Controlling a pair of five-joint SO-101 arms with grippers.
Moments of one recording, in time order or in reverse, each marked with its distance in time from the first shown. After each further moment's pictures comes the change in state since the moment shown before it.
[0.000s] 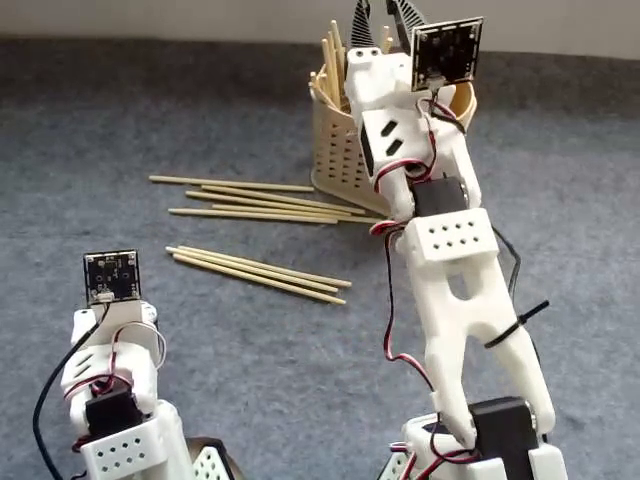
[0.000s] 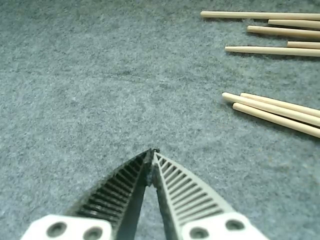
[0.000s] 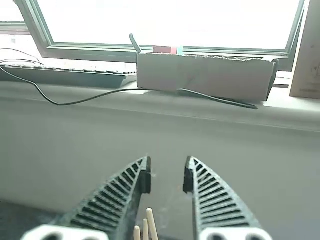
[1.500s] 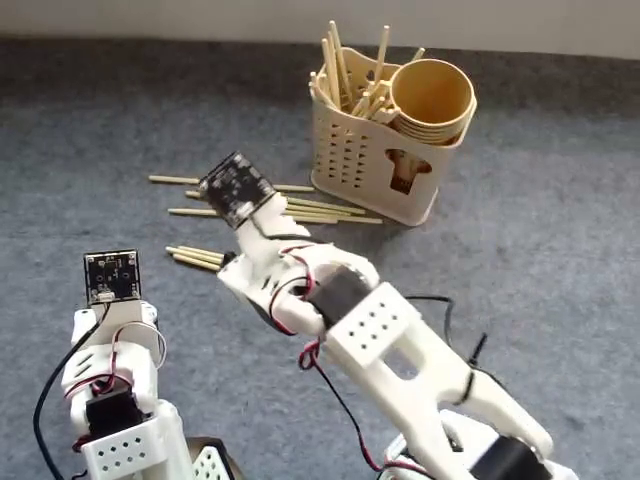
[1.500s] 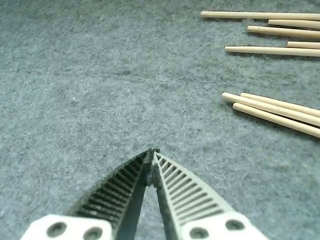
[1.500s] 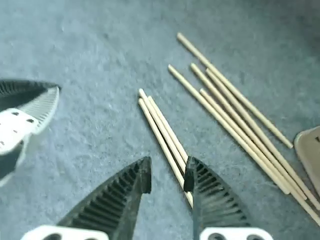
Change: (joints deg) left arm 0.0 0.0 0.0 0.0 0.0; right arm -32.2 -9.6 17.2 48.4 5.3
